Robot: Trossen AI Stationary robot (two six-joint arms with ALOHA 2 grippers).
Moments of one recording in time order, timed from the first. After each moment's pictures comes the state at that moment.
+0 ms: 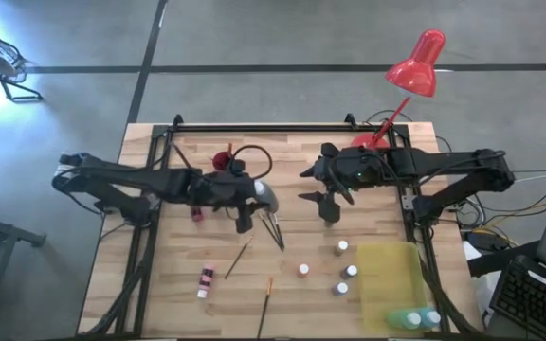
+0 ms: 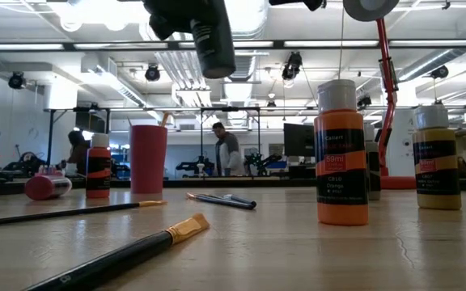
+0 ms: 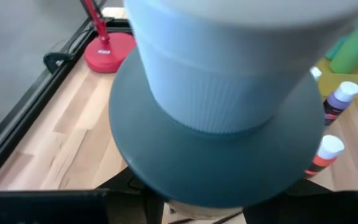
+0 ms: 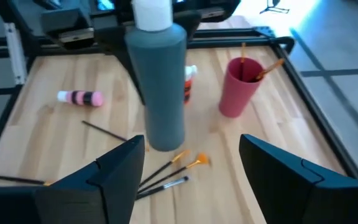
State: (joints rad) left arm -0.12 1.30 1.13 -0.33 -0.26 -0.11; right arm 0.07 1.35 1.38 -0.61 0.13 0.11
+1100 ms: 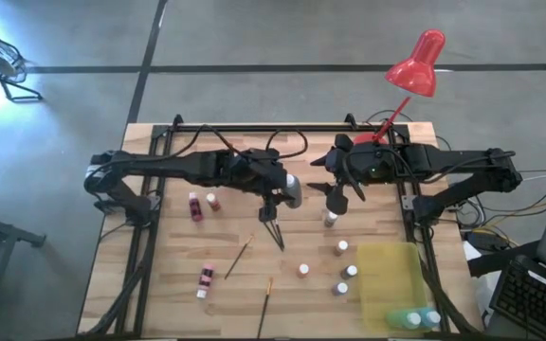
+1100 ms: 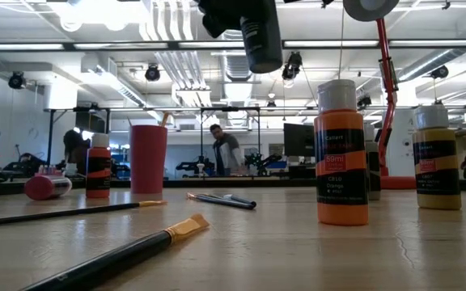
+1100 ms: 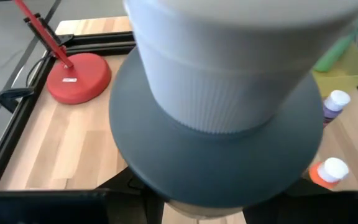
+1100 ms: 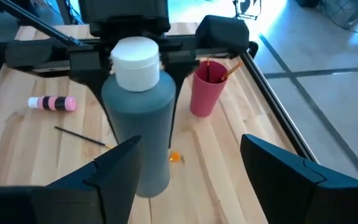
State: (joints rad) left arm 0.02 1.57 1.48 -0.44 0.00 0.07; right arm 0.06 1.28 1.38 -0.66 0.24 0.10
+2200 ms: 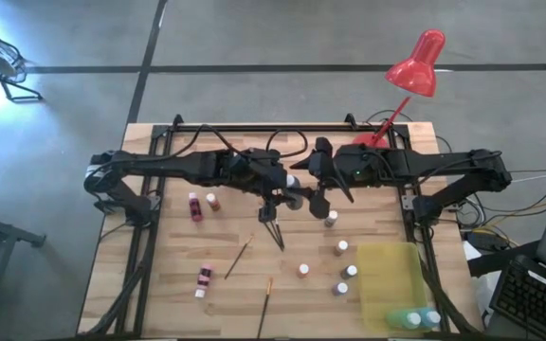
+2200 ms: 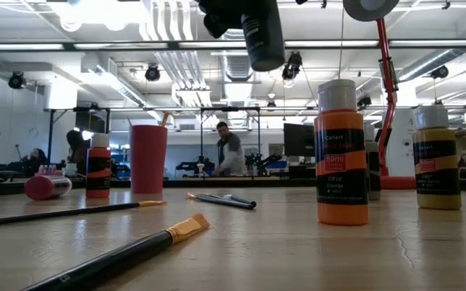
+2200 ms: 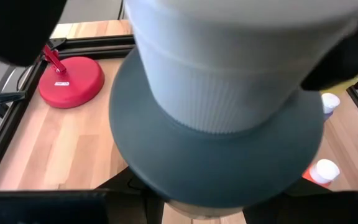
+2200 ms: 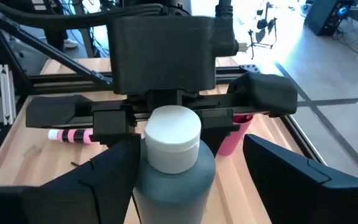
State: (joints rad) left arm 0.02 1.57 1.47 -0.43 0.03 0.07; right arm 0.06 1.38 1.38 -0.43 0.18 0.08
